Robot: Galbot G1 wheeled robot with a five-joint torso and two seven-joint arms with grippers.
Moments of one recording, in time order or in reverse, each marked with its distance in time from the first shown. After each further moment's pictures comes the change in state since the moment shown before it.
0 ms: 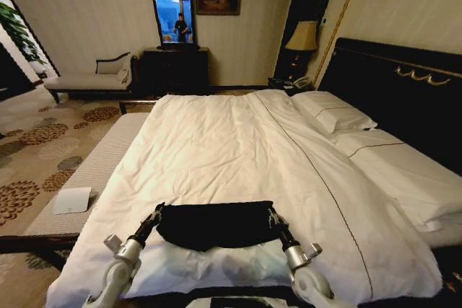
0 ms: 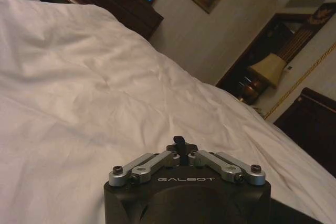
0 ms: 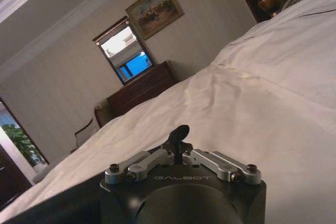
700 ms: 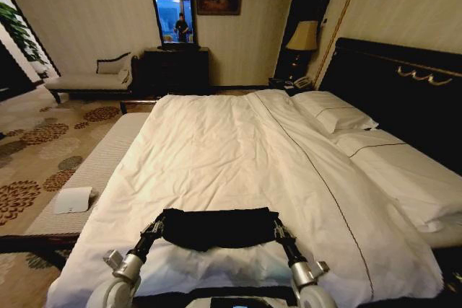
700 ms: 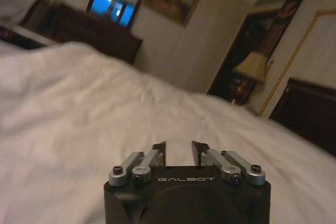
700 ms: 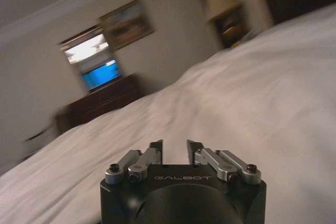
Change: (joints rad) left arm 0.119 -0.029 -0.035 -0.183 0.178 -0.116 -0.013; right arm -0.194 0.020 0.118 0.138 -0.181 0.069 0.237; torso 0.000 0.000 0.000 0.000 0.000
